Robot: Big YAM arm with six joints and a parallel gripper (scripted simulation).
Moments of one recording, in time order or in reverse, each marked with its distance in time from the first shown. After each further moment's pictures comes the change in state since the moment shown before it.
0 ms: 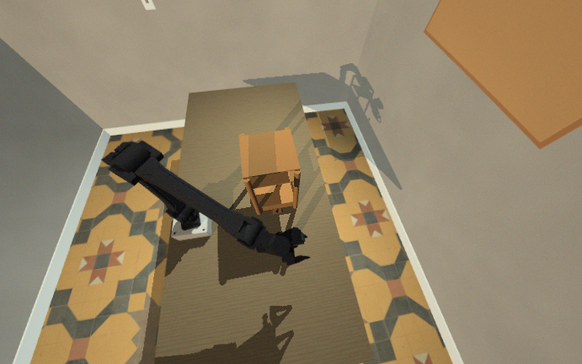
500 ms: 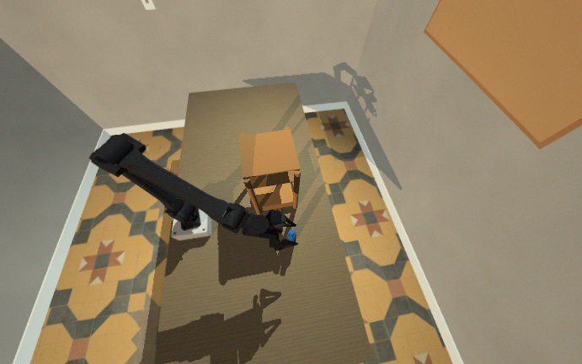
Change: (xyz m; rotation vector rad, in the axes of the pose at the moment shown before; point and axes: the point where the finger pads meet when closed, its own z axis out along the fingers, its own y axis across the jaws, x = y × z) arm 0.015 0.050 -0.036 0.090 -0.140 -0.086
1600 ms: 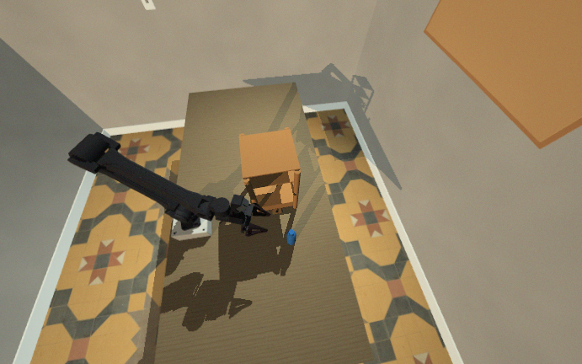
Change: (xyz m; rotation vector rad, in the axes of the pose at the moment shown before) arm 0.051 0.059 -0.095 0.168 -0.240 -0.066
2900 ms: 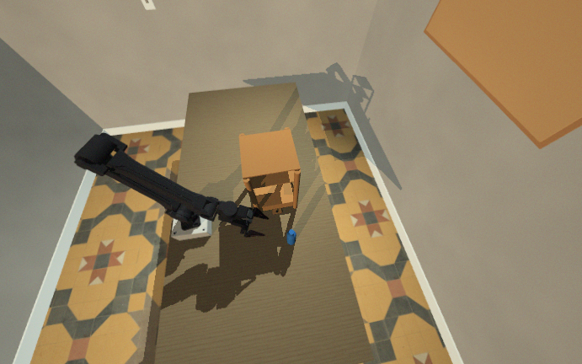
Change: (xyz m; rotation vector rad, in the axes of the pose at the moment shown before) arm 0.077 0.027 -0.002 0.008 0.226 0.274
